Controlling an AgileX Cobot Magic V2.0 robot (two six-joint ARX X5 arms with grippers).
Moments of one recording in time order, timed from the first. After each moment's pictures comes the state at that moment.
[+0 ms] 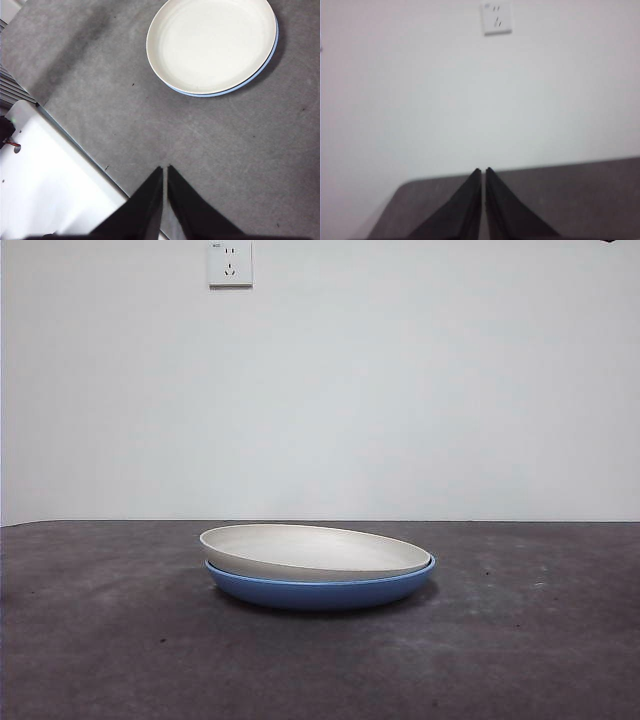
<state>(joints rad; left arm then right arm) 0.02 0.32 0.49 -0.02 0.07 0.09 0.41 0.85 1.03 -1.02 -0.46 0.08</state>
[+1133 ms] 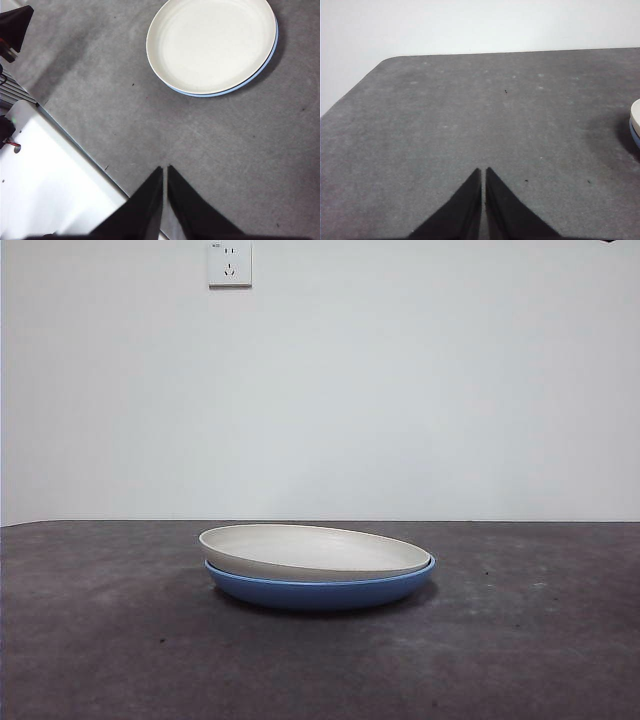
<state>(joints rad) 0.04 0.00 0.03 -0.18 0.07 0.05 0.41 0.85 1.03 -1.02 -0.46 0.08</state>
